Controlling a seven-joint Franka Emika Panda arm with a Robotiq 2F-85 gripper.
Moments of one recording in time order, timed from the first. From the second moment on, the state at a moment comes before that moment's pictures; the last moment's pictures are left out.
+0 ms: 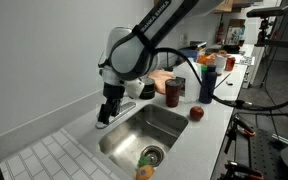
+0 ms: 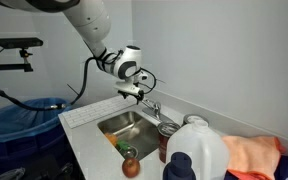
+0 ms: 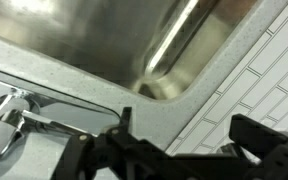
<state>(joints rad) 0.07 0.55 0.28 -1.87 0.13 2.61 -0.28</state>
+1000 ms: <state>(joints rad) 0.08 0.70 0.29 -1.71 0.00 2.76 -0.33</state>
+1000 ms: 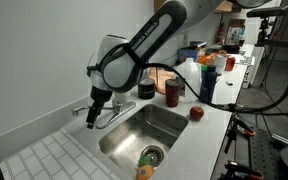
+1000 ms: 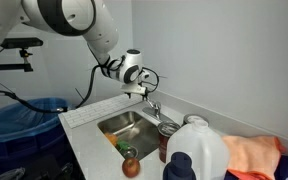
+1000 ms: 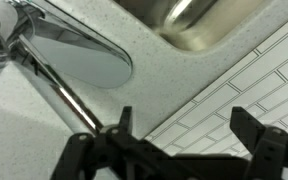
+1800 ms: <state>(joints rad) 0.11 0.70 0.25 -1.65 -0.08 2.66 -0.33</state>
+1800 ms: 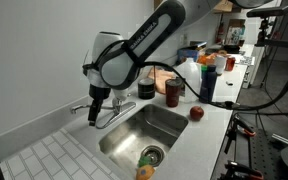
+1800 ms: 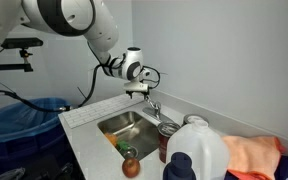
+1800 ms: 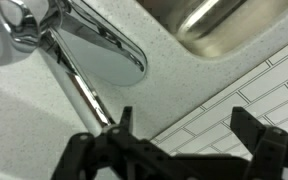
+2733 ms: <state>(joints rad) 0.12 0.34 0.14 -1.81 -0.08 2.41 -0.13</state>
